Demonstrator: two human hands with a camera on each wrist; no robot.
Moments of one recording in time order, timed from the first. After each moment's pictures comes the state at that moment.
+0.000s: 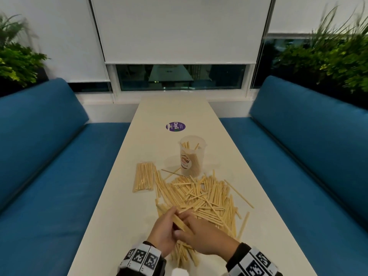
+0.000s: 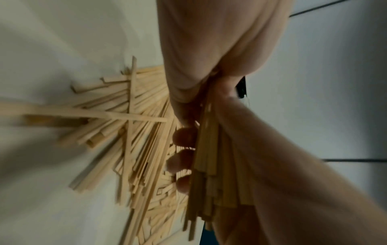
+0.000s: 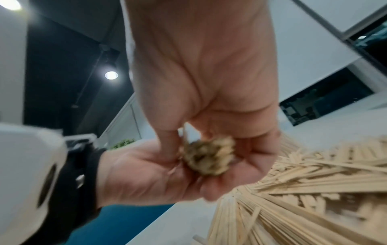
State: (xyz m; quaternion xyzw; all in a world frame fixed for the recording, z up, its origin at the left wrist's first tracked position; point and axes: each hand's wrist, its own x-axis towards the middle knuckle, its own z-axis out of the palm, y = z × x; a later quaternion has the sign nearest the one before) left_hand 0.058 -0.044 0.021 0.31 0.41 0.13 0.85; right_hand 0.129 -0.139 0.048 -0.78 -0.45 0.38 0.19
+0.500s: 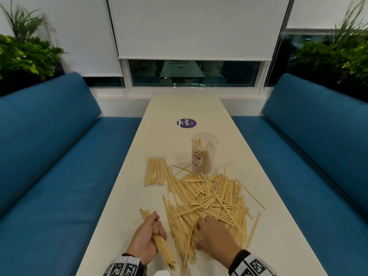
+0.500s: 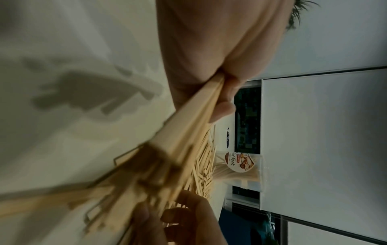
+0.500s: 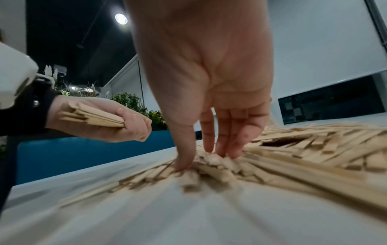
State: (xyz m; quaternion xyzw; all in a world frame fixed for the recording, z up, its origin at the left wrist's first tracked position) left_hand 0.001 -0.008 -0.010 0.16 0.43 0.22 0.86; right_hand 0.133 -0.136 -0.007 -0.85 -0.50 0.19 0.02
